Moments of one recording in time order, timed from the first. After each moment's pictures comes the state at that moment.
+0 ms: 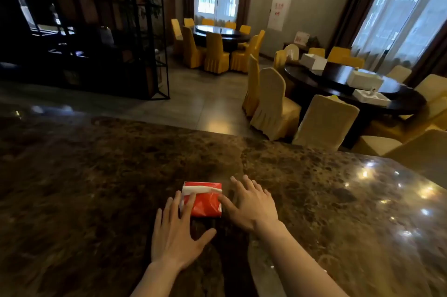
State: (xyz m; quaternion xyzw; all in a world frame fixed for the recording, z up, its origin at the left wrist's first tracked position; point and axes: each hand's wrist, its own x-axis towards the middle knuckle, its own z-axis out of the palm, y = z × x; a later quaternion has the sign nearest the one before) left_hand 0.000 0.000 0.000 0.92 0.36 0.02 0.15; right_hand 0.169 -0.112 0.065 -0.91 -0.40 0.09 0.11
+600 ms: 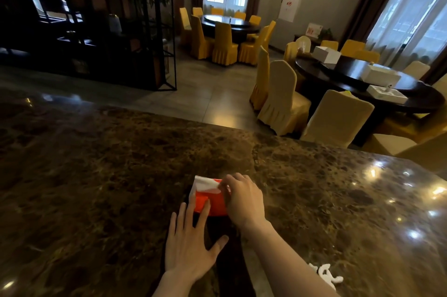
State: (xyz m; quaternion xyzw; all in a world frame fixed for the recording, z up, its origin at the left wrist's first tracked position) left_hand 0.002 -0.005 -0.041 0.93 0.34 0.03 0.11; right_hand 0.151 -0.063 0.043 -0.86 -0.46 -0.06 0.21
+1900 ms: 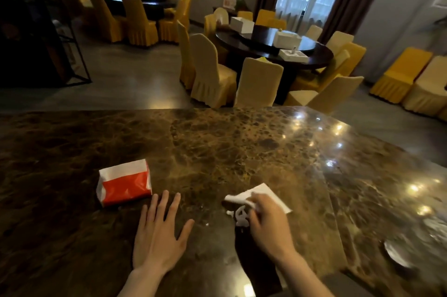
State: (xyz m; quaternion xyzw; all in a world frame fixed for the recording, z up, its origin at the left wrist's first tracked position) left_hand 0.046 -0.096 -0.040 0.97 0.23 0.01 0.12; right_hand 0.160 -0.329 0.021 -0.90 -0.23 -0.05 0.36
